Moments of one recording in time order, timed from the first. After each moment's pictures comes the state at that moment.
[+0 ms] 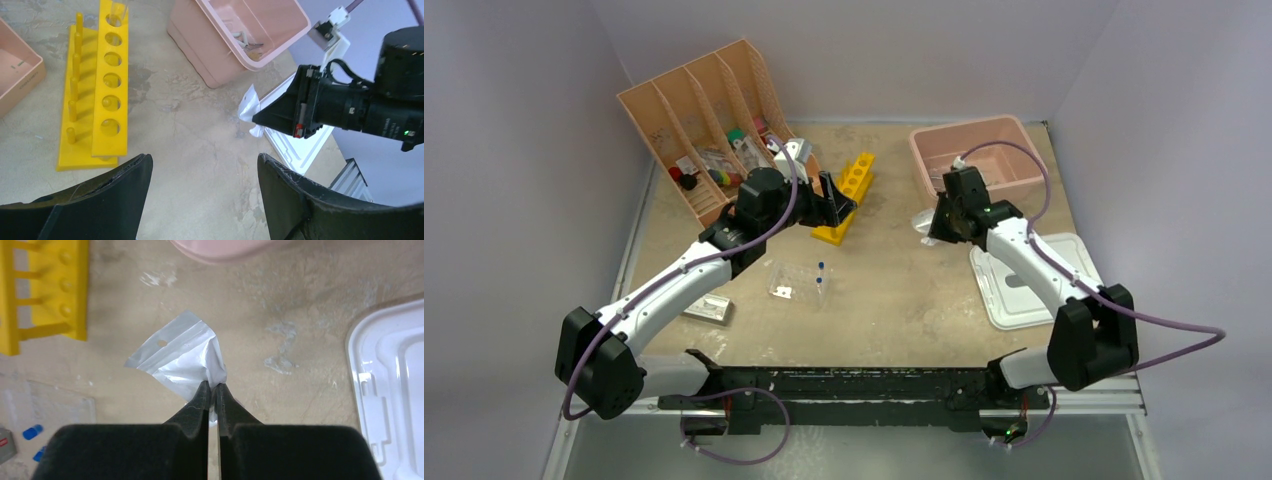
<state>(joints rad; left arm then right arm) -0.60 1.26 1.00 -0.02 0.13 -0.53 0.35 1.40 1.01 -0.57 0.10 0.58</state>
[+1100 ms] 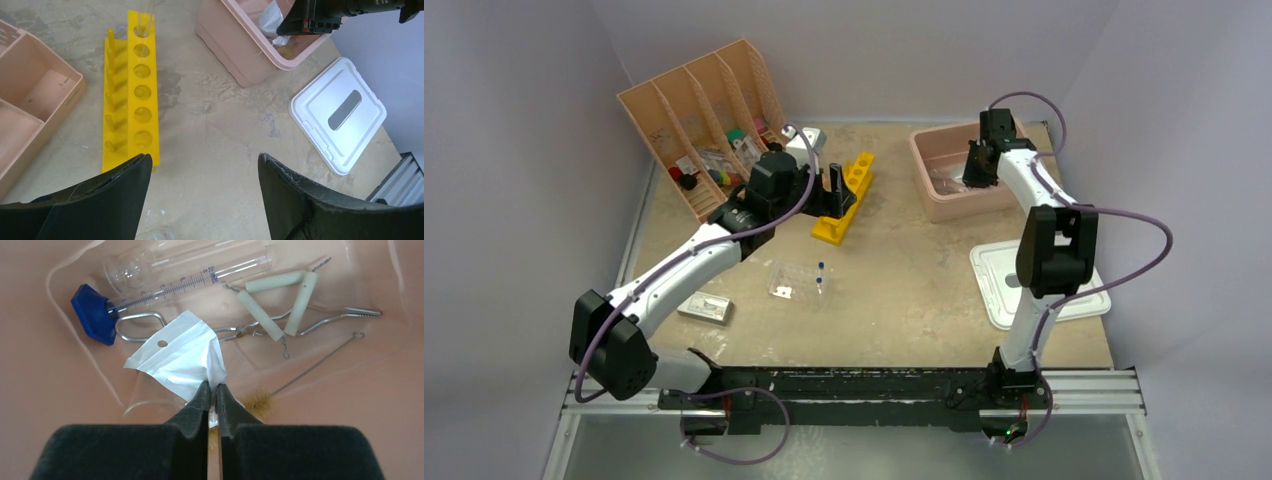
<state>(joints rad) -0.60 1.36 1.15 -0.16 0.07 -0.38 0.04 1.93 1.61 -0.64 0.10 0.28</state>
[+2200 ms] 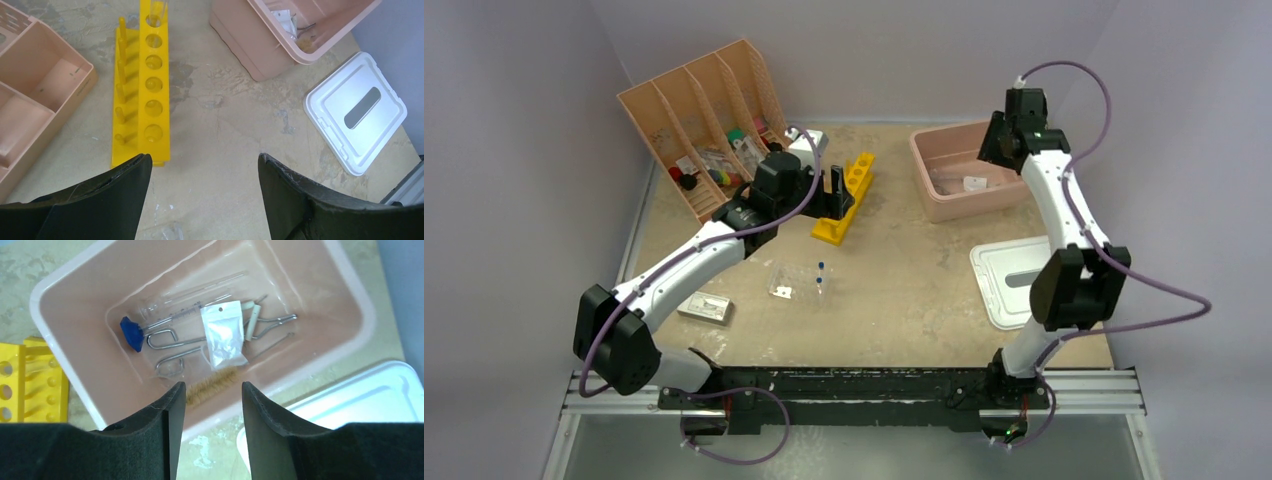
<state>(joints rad) -0.60 1.39 1.16 -0.19 0.04 -0.36 0.03 1.73 1.66 -0.71 0.20 0.29</state>
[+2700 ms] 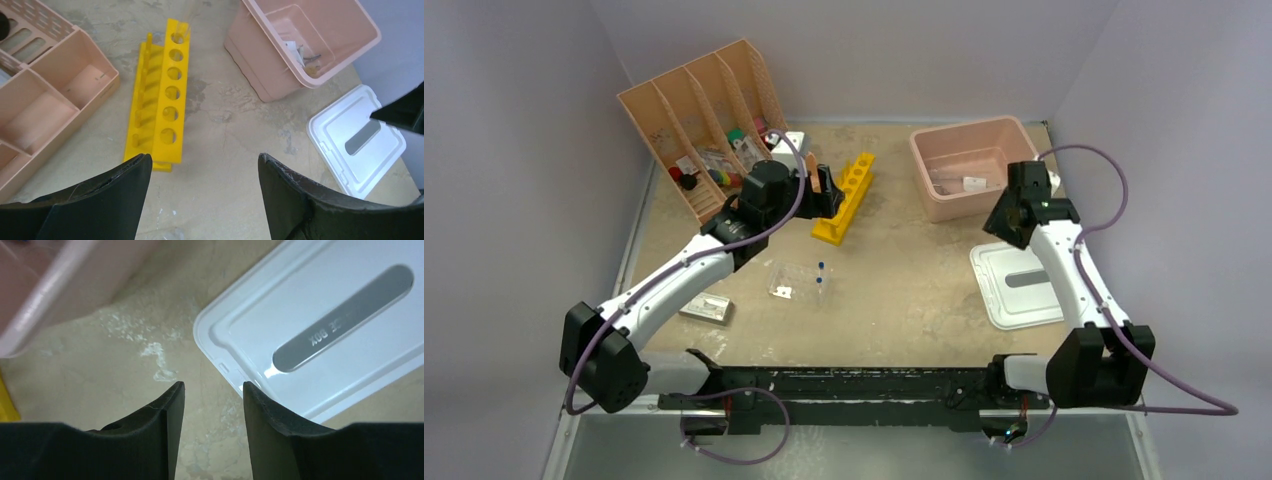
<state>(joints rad) -0.60 1.31 1.08 -0.13 -0.04 -0.41 0.02 1.29 1.16 -0.83 0.27 0.51</state>
